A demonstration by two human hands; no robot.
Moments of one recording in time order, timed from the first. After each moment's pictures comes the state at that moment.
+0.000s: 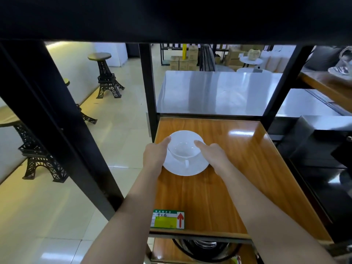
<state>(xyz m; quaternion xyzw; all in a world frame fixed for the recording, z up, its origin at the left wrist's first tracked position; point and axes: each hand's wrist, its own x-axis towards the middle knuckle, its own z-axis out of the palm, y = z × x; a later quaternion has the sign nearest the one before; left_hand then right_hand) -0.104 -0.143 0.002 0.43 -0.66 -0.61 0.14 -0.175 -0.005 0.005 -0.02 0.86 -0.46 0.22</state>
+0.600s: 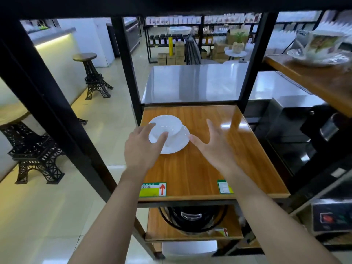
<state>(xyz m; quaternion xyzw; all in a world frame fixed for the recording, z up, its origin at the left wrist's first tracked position) -0.034 -0.086 0.028 0.26 -0.89 -0.30 0.23 -0.109 0.078 0.022 -0.15 0.91 -0.39 0.03</state>
